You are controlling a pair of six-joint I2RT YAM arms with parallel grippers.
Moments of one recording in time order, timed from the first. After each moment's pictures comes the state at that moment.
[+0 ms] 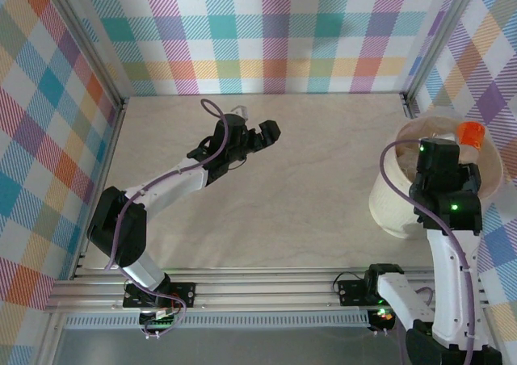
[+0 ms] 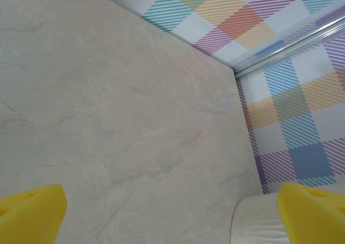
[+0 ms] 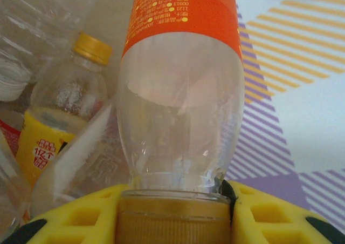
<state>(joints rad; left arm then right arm) -0.62 1.63 1.22 -0.02 0.02 -0.85 -0.02 0.86 1.29 -1.15 0.82 -0.36</state>
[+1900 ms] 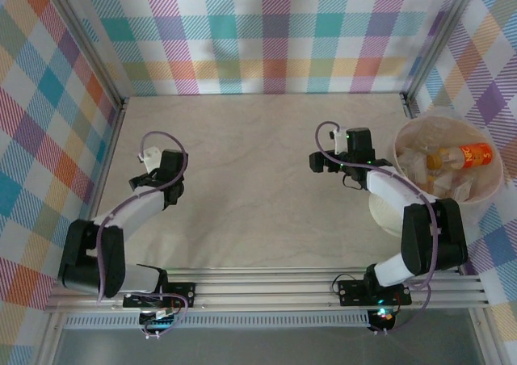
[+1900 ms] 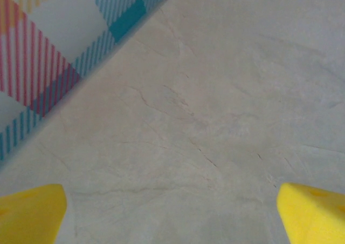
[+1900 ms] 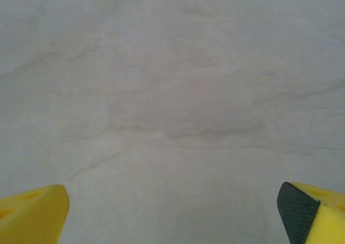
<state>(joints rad) -0.20 1.38 0.71 -0.21 -0.75 -0.47 0.18 1.49 0.88 -0.14 -0.18 0.06</state>
